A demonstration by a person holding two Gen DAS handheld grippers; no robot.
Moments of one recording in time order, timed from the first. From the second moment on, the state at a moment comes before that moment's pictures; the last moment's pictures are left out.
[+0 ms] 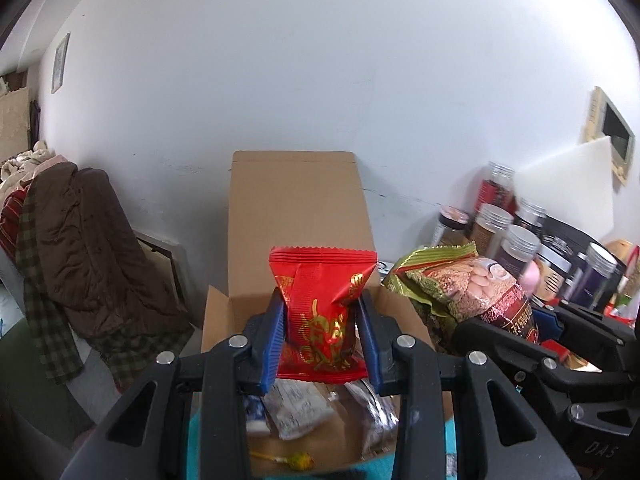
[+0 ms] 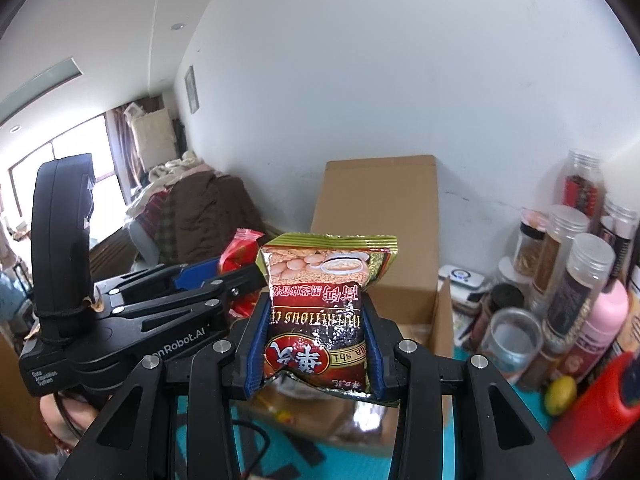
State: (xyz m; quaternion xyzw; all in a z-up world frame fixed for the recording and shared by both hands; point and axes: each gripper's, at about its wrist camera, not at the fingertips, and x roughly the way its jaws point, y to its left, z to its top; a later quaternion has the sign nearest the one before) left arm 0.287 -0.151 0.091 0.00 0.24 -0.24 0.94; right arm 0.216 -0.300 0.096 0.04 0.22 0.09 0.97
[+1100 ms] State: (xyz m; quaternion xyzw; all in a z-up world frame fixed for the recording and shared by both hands) left arm 0.384 -0.196 -0.024 0.08 0.39 -0.18 0.90; right arm 0.325 -0.340 0.001 0.09 0.35 0.07 0.93
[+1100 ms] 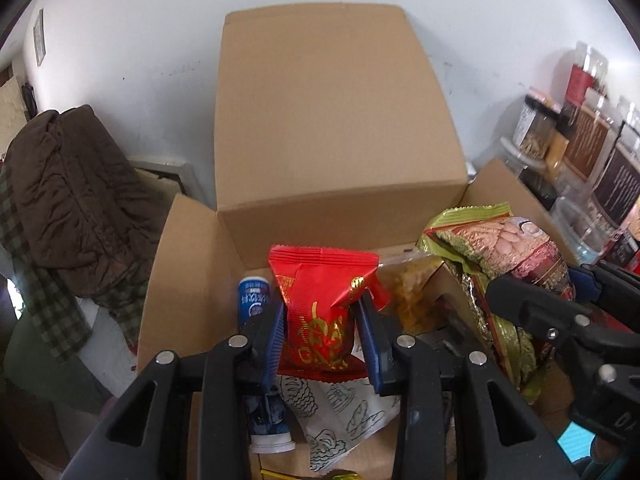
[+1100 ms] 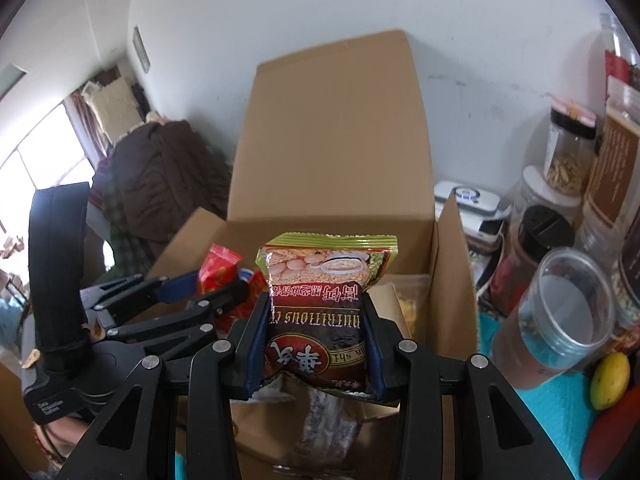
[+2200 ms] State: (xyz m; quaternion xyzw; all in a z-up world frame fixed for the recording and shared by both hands) left arm 0.388 -0.198 -0.019 0.10 0.43 -0.13 0.89; right arm 0.326 -0.327 -0.005 0.05 0.38 0.04 0.92
